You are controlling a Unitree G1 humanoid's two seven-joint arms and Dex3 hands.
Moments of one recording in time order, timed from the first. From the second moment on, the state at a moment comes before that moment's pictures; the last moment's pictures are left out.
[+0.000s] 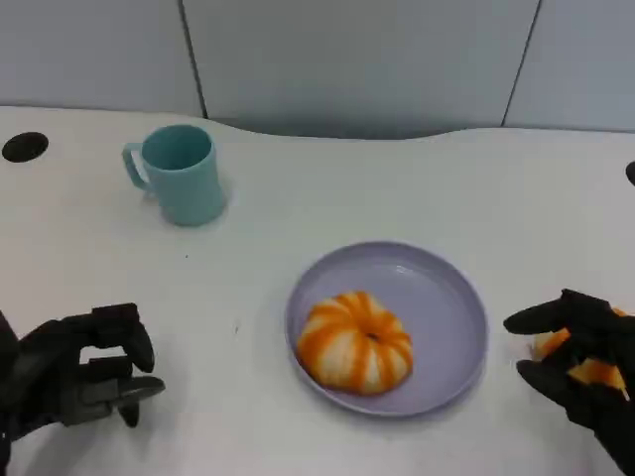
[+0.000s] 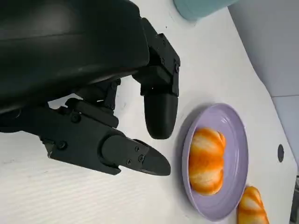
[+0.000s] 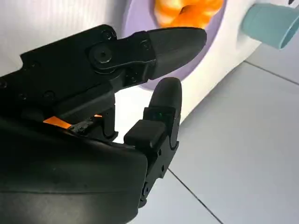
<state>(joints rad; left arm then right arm) -0.16 0.40 0.08 0.51 -0.18 -0.11 -0.72 0.11 -0.21 0.00 0.05 -0.22 -0.26 0.02</state>
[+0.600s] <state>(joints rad) -0.25 0.36 0.06 0.64 -0.17 -0.13 -0.75 0.02 -0.24 -0.02 0.23 -0.21 -0.36 0.01</state>
